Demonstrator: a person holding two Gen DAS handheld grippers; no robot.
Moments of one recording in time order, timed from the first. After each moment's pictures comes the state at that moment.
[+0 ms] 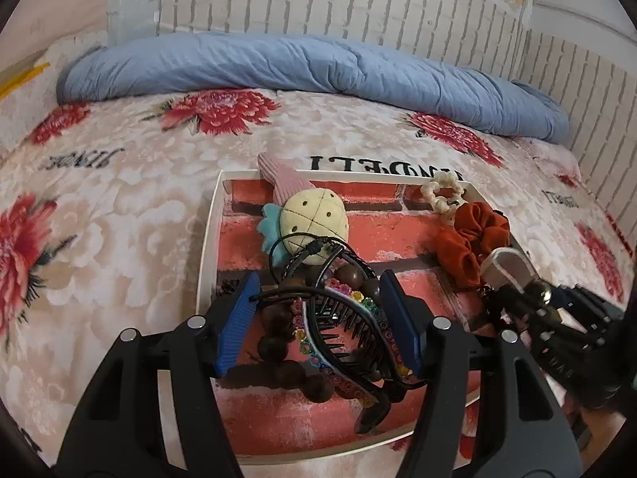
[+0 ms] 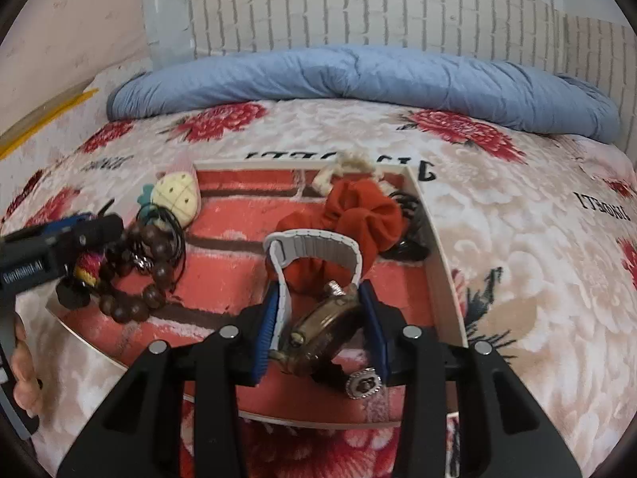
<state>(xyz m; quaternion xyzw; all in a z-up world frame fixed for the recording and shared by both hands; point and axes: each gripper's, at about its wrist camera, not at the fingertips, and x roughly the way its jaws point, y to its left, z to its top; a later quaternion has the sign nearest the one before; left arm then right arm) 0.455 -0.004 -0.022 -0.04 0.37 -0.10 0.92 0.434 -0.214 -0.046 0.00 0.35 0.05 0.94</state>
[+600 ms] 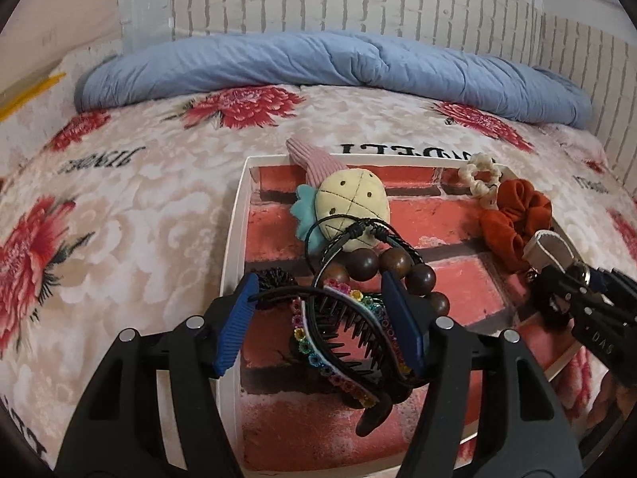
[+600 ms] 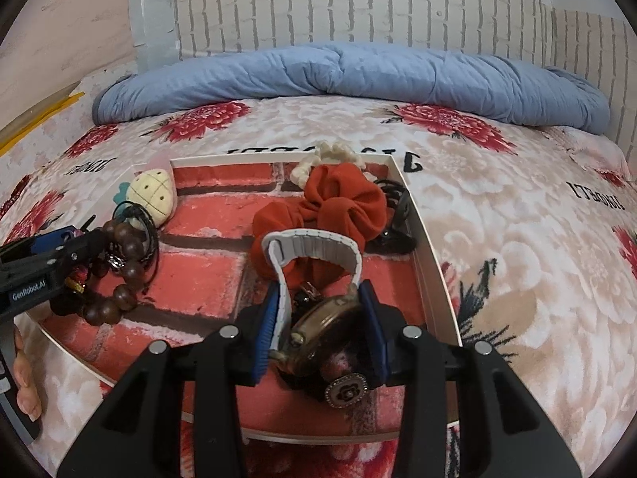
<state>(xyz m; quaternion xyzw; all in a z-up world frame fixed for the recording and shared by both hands) 0.459 -0.004 -0.047 0.01 0.36 -0.05 0.93 0.442 -0.227 -0.060 0.01 0.34 0.03 0.94</state>
